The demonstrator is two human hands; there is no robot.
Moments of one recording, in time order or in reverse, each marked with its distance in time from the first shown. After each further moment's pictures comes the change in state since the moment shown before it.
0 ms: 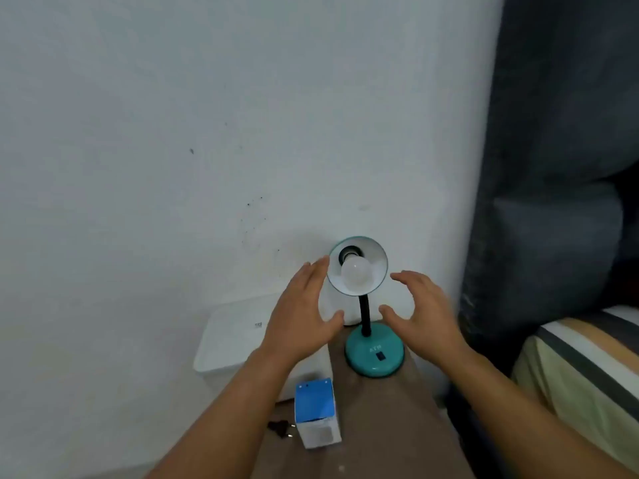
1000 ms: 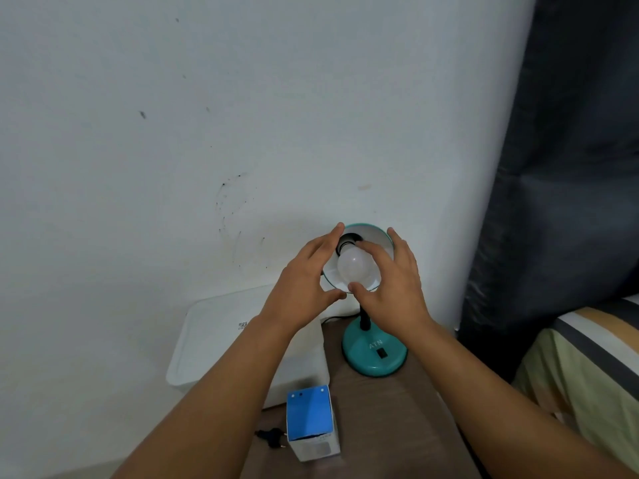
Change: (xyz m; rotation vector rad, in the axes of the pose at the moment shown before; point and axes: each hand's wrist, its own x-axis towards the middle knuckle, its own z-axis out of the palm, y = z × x) left_hand 0.072 -0.039 0.035 -0.115 -0.018 0.166; right_hand 0.055 -0.014 0.054 0.050 0.016 0.024
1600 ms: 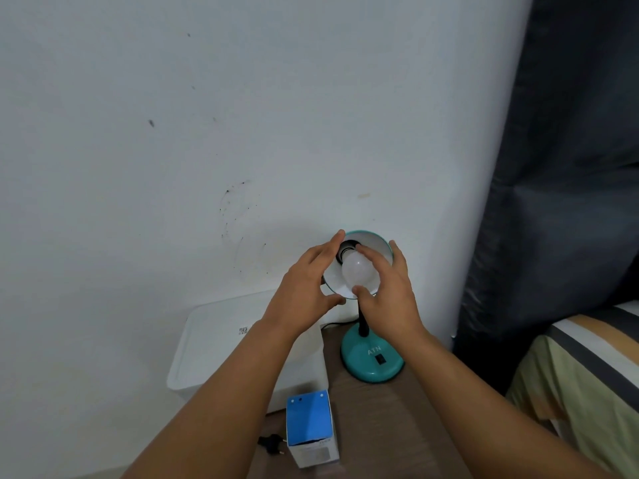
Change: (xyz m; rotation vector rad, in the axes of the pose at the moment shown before) left_hand 0.000 -0.003 0.002 -0.039 0.005 -0.003; right_hand -0.004 -0.012 0.001 0.174 0.006 0.086
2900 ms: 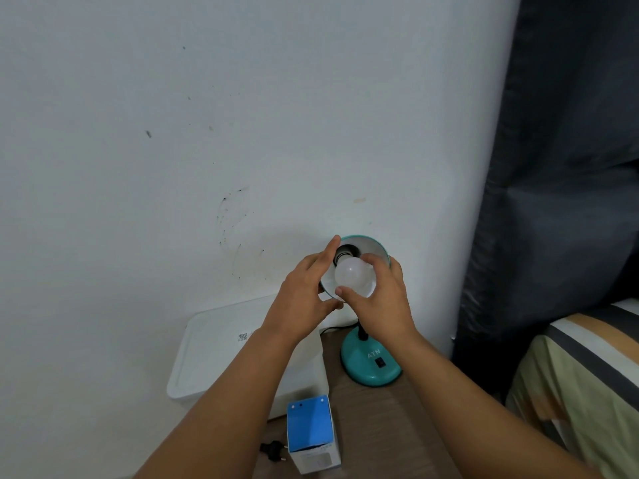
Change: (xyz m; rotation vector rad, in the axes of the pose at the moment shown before) left_hand -0.002 0.000 0.002 -0.043 -0.010 -0.047; right_hand 0.001 0.004 0.011 0.121 0.060 0.085
